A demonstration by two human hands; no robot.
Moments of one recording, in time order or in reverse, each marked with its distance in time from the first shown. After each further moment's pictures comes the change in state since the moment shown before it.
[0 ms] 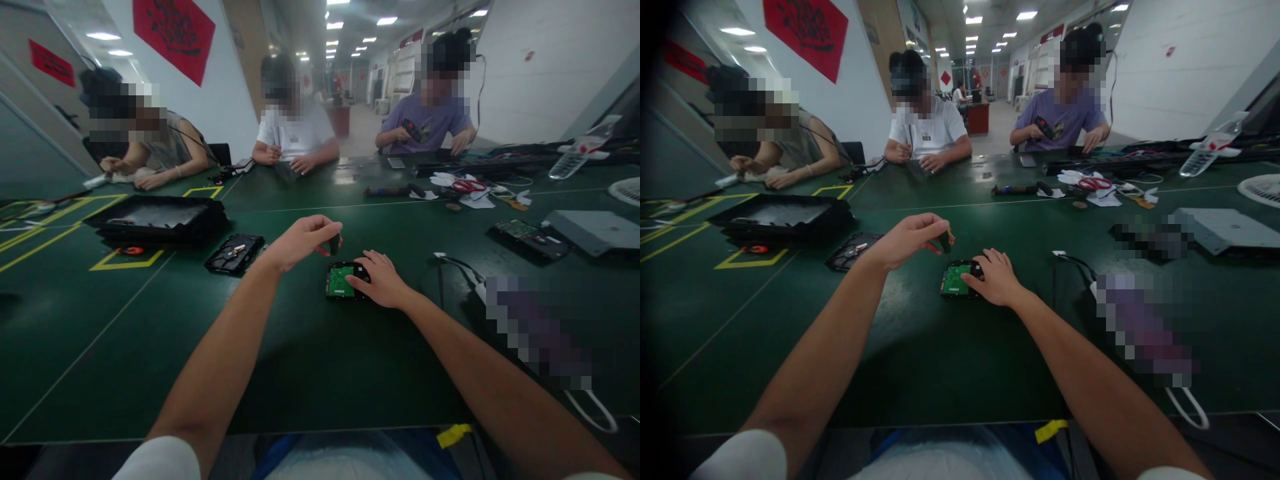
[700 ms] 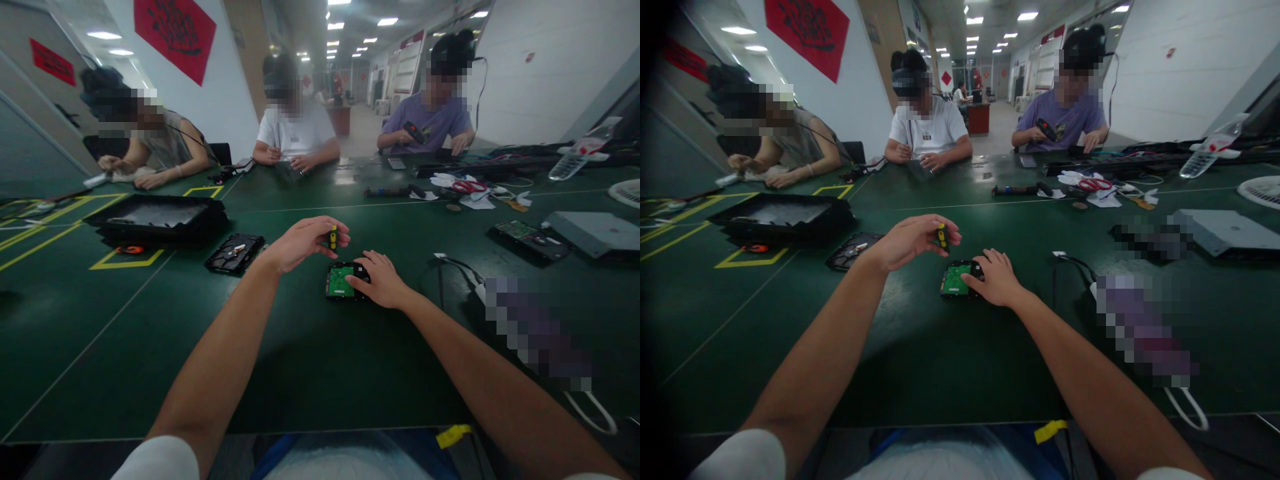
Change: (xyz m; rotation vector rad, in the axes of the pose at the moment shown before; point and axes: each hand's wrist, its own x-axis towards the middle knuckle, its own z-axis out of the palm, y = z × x) left_hand -0.001 0.001 0.000 -0.254 -0.106 -0.003; right_hand 0.000 0.001 0.002 -0.012 0.020 -0.008
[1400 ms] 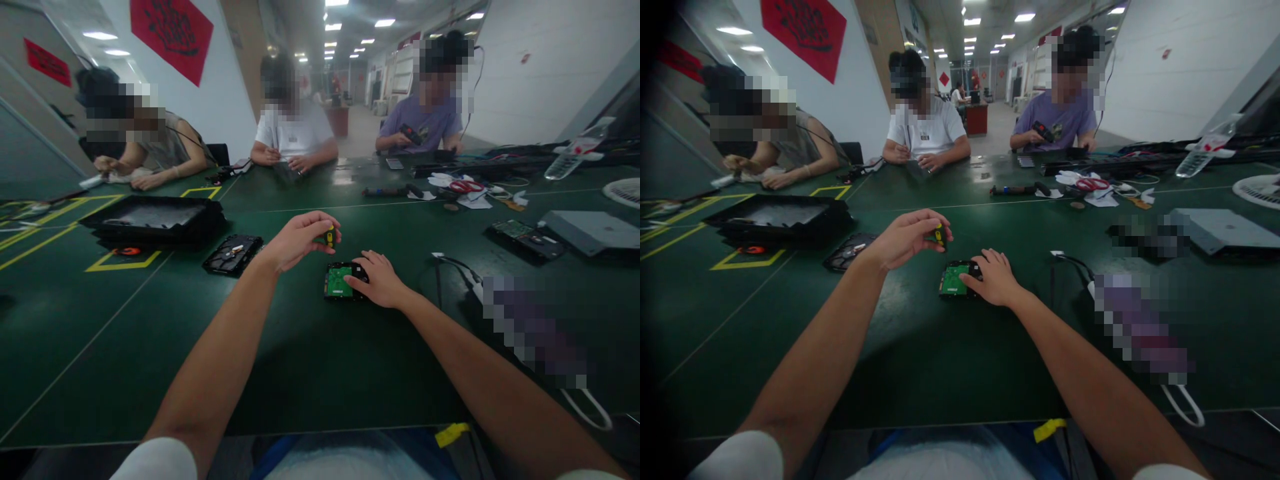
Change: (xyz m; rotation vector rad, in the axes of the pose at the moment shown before) left_hand -0.001 0.001 0.001 0.000 0.084 0.047; right_hand 0.000 -0.001 -0.003 0.006 -0.022 0.002
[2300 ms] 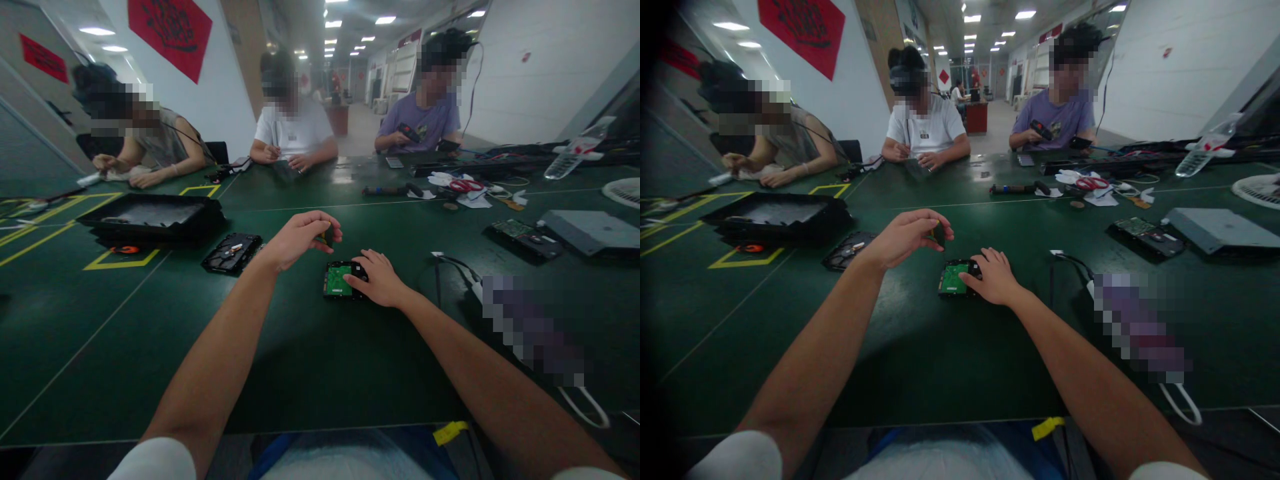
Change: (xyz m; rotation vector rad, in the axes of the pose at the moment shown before) left_hand 0.001 0.000 0.001 0.080 0.009 0.014; right_hand 0.000 0.001 0.001 0.003 0.003 0.000
